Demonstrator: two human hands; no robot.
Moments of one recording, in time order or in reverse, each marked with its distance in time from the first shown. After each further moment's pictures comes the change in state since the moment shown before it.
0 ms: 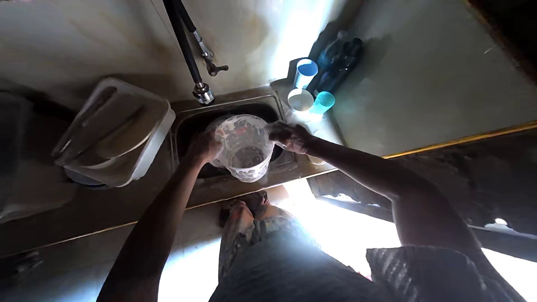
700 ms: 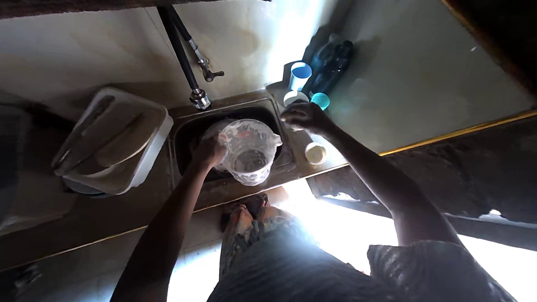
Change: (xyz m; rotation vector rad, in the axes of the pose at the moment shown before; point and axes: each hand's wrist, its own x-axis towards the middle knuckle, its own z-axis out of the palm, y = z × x) left_hand -0.004 0.020 0.010 0.004 0.016 -0.045; right_hand 0.008 0.008 -0.083 0.584 0.016 0.608
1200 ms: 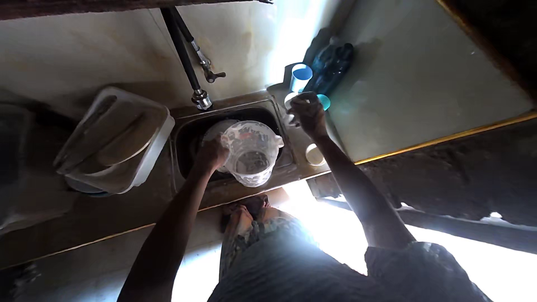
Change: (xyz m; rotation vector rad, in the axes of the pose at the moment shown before) left_hand -0.009 0.005 0.002 -0.022 -0.002 -0.044; right_hand 0.007 0.002 0.032 0.291 0.509 0.261
